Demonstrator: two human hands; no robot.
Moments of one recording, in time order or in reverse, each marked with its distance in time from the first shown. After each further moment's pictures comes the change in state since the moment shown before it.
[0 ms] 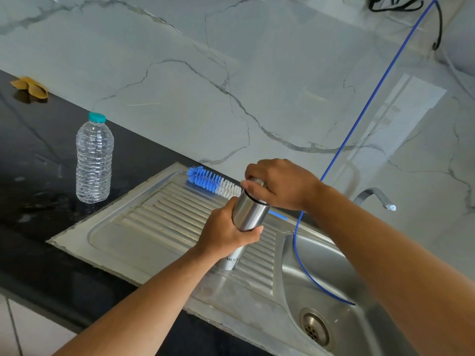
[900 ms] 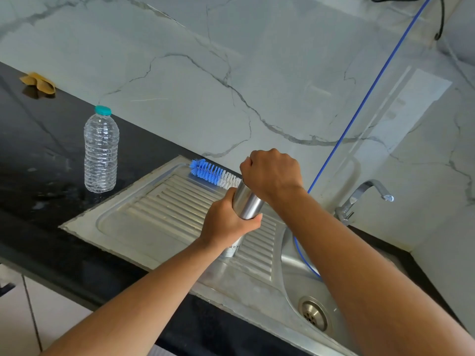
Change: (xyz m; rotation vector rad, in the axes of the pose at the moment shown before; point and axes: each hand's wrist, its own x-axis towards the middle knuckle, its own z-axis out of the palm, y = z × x) left_hand -0.008 0.010 0.007 0.125 0.115 -0.064; right_hand 0.007 -0.053 -0.006 -0.081 0.067 0.562
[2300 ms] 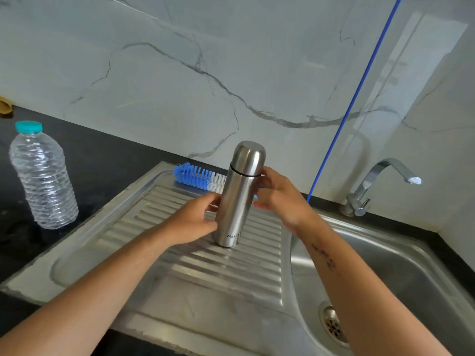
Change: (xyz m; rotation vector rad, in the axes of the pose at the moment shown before) left_hand 0.084 -0.058 -0.032 0.141 -0.628 -0.032; right_hand 0.016 0.071 0.124 1.344 -0.206 0.200
